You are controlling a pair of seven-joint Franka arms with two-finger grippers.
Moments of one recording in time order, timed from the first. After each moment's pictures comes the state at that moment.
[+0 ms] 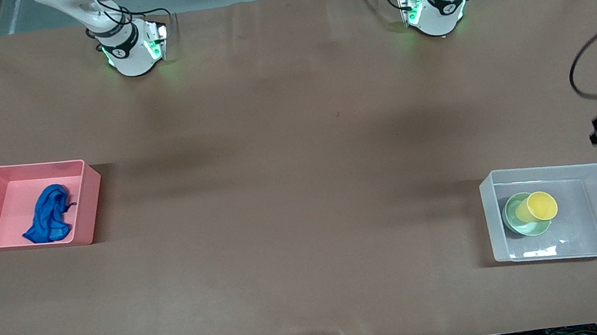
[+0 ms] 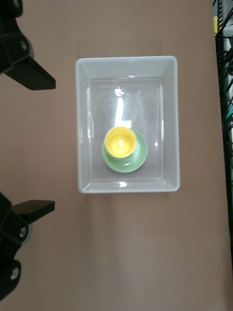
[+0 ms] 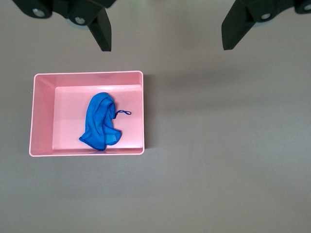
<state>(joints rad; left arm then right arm) 0.02 0.07 0.09 -1.63 -0.07 1.83 0.23 -0.05 -0.03 -0.05 -1.53 -0.01 1.49 -0.03</state>
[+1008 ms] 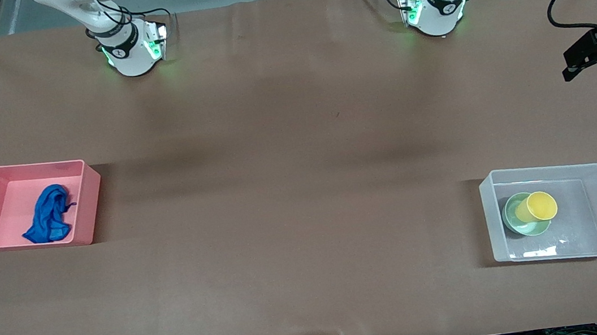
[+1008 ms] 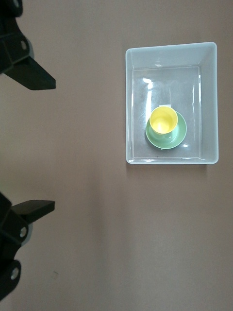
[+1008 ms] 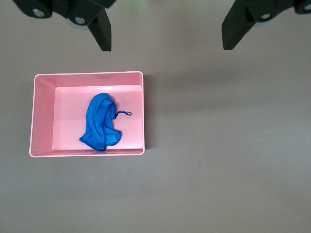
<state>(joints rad) -0.05 0.00 0.02 -1.52 0.00 1.55 0.06 -0.05 -0.03 -0.05 -1.53 -0.01 1.49 -0.03</state>
